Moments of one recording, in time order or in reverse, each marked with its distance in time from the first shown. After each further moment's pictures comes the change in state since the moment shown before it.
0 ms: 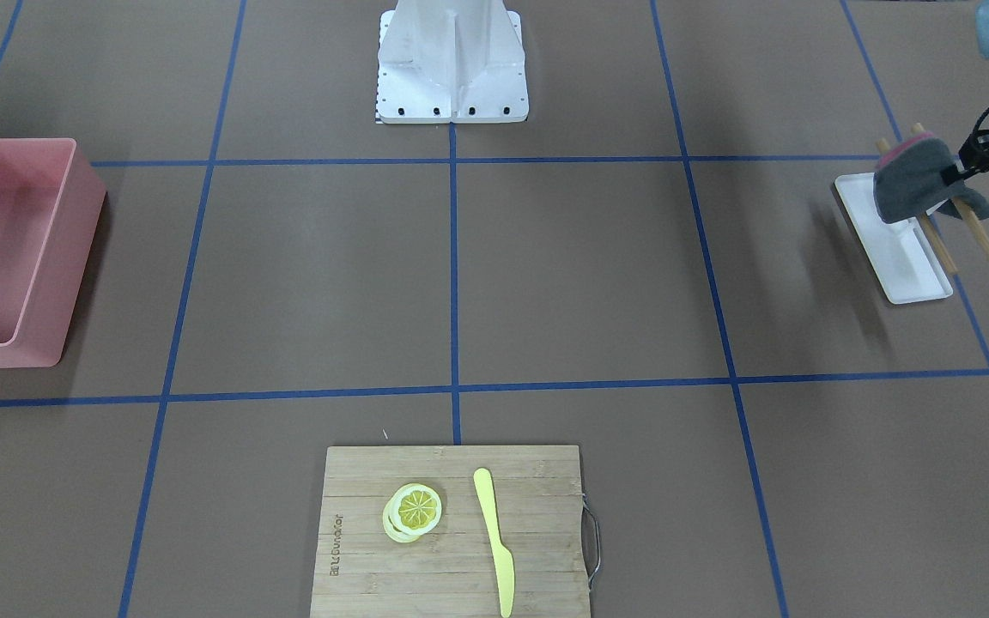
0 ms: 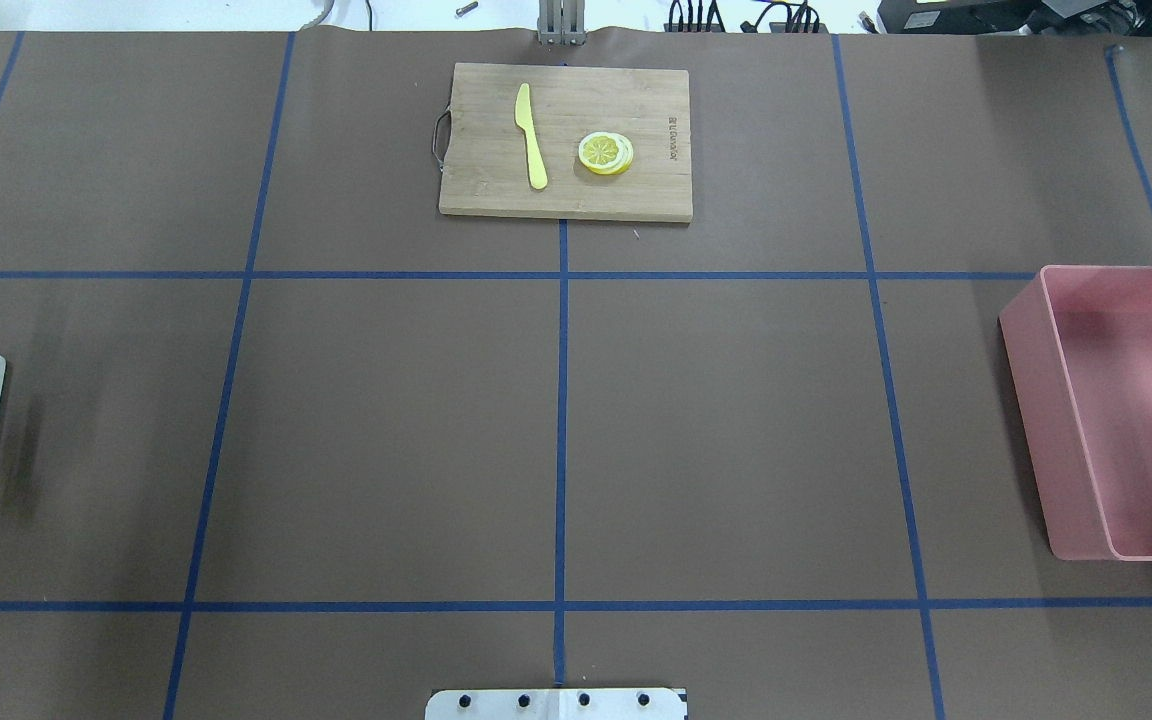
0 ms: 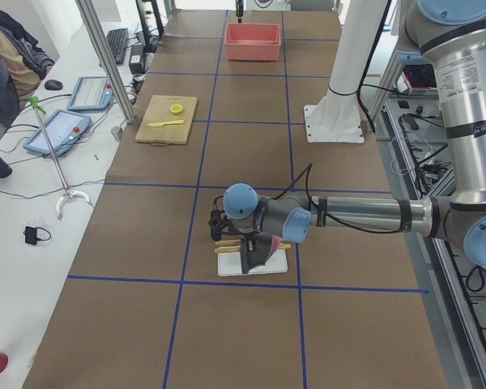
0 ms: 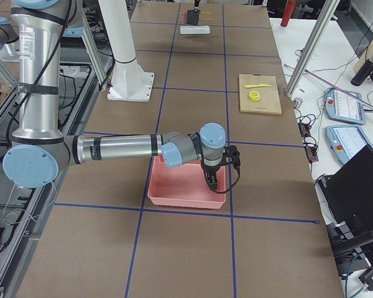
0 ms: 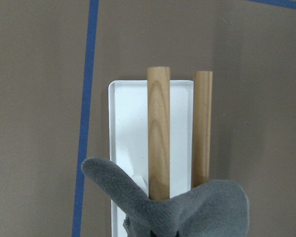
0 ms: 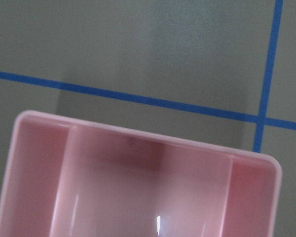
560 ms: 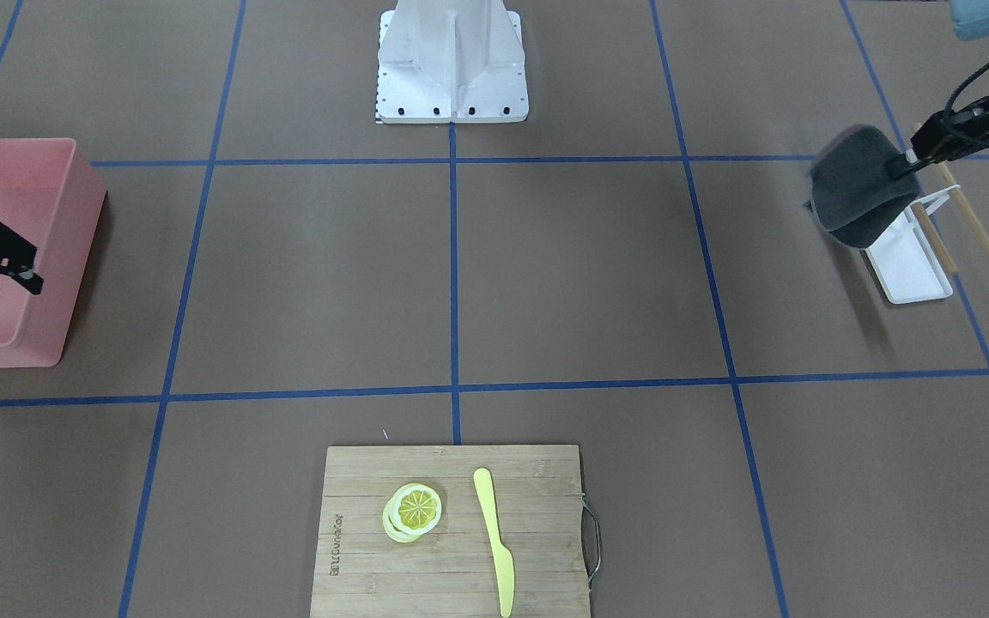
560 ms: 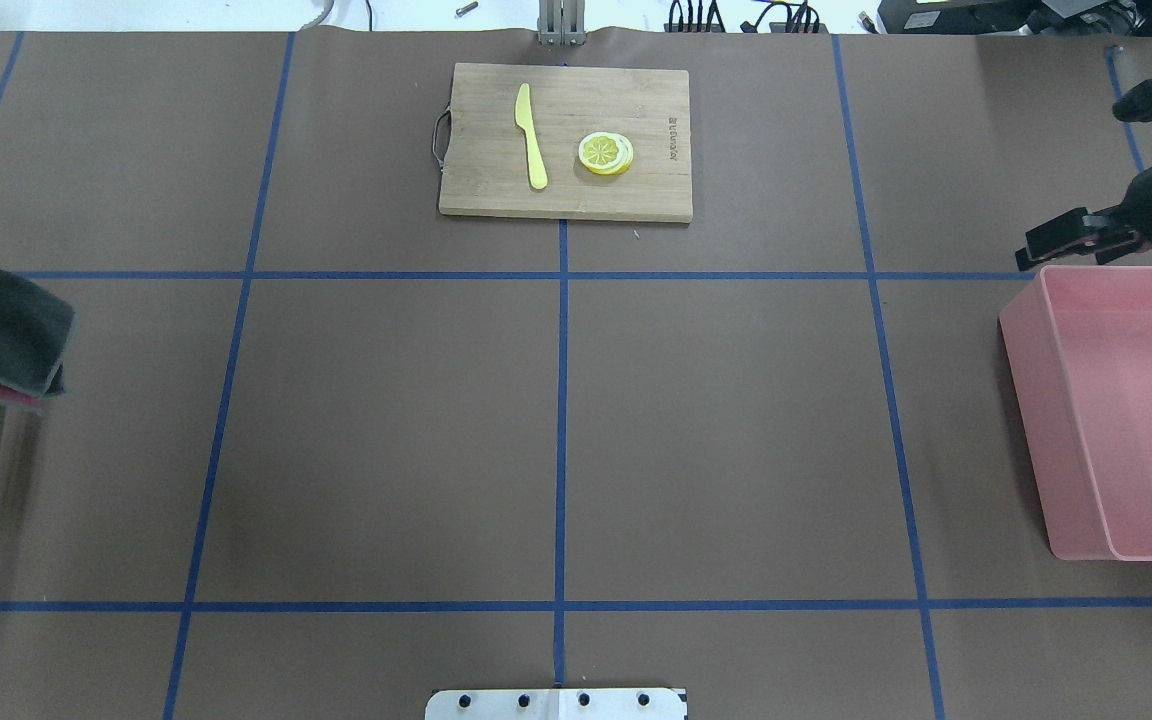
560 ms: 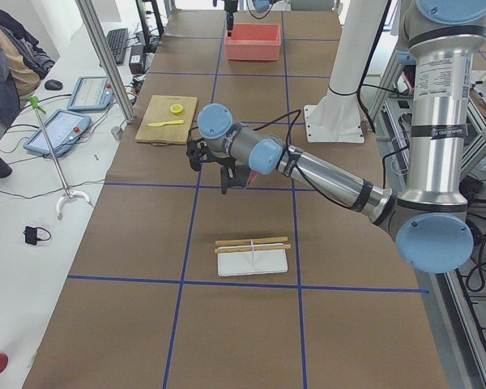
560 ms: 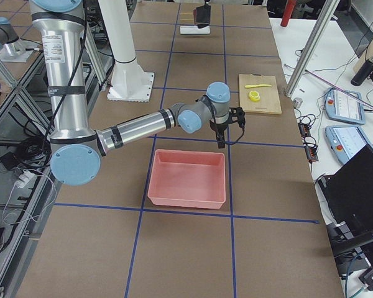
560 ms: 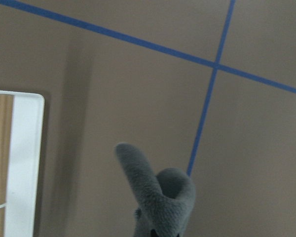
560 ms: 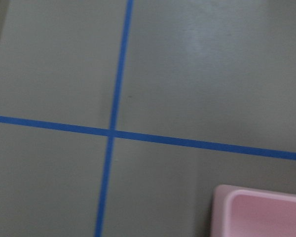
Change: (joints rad) left arm 0.062 -0.302 -0.165 0.161 -0.036 -0.413; right arm -0.260 0.151 0.148 0.021 -0.141 0.439
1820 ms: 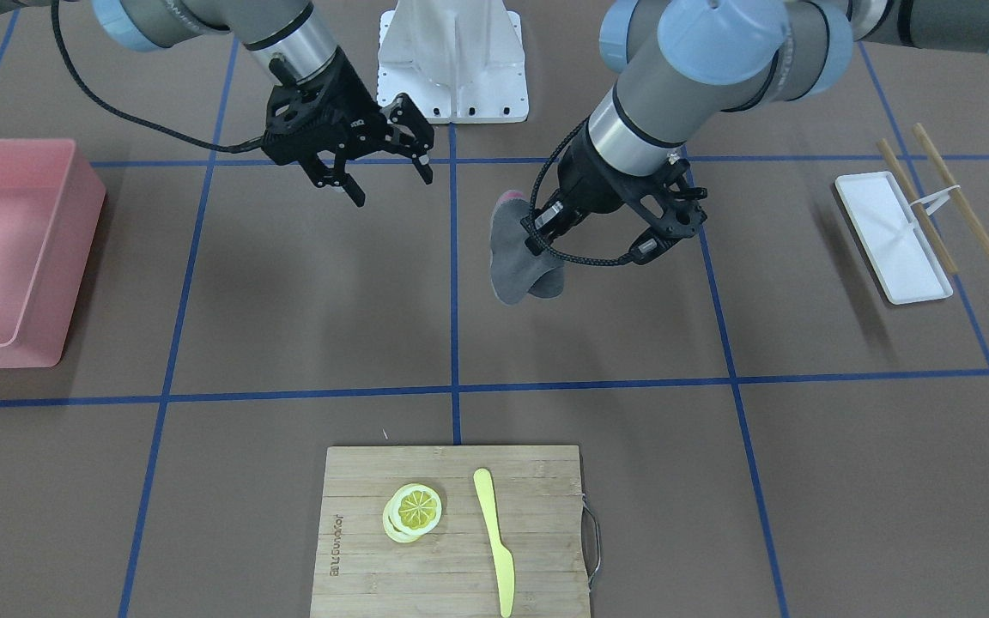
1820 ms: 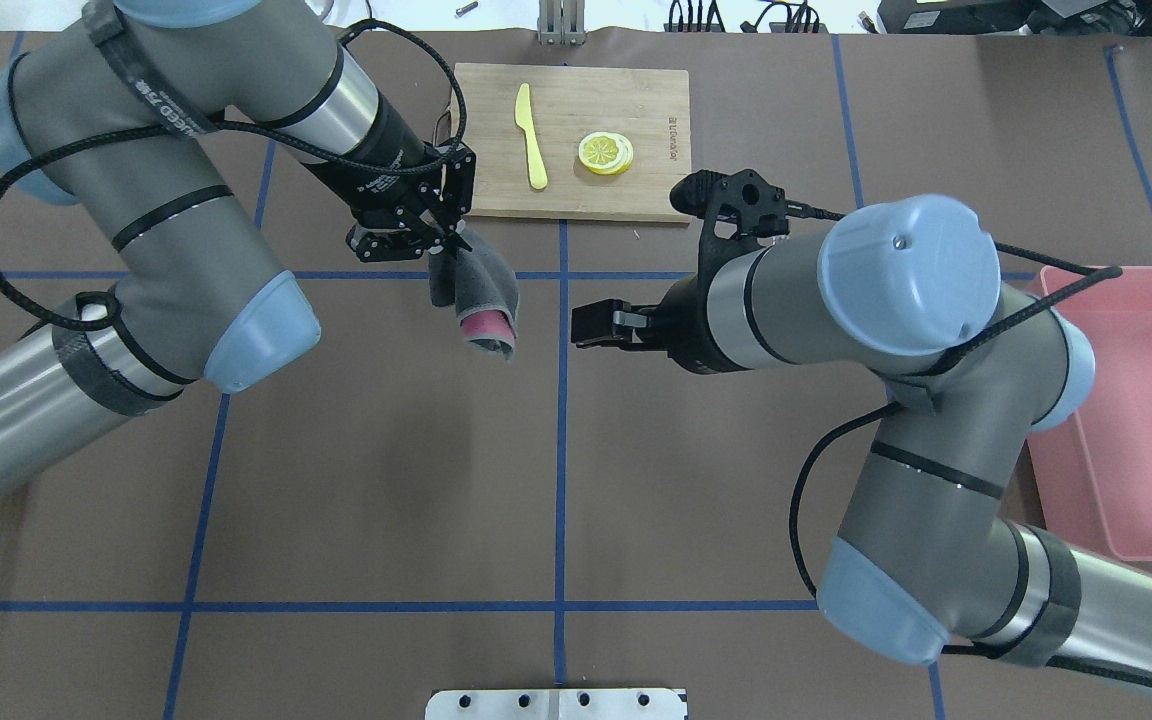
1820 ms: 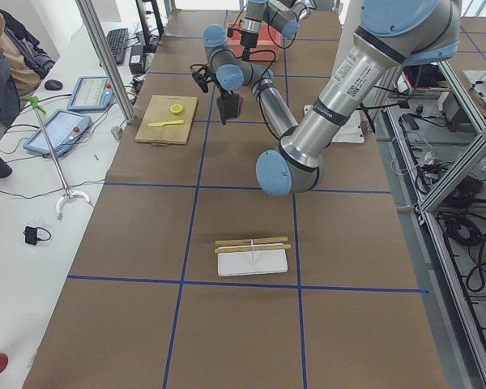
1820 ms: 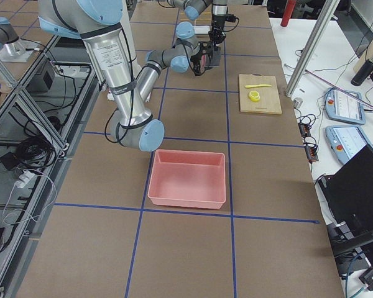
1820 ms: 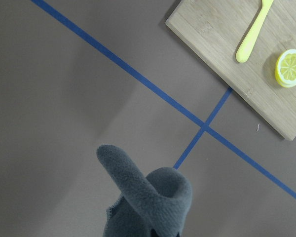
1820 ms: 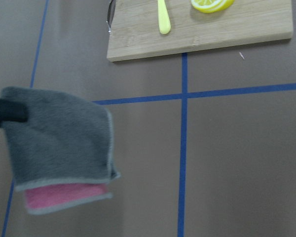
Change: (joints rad) left arm 0.470 -0.694 0.330 -0.080 0.396 -1.023; right arm -0.569 0.414 0.133 -0.002 -0.469 0.625
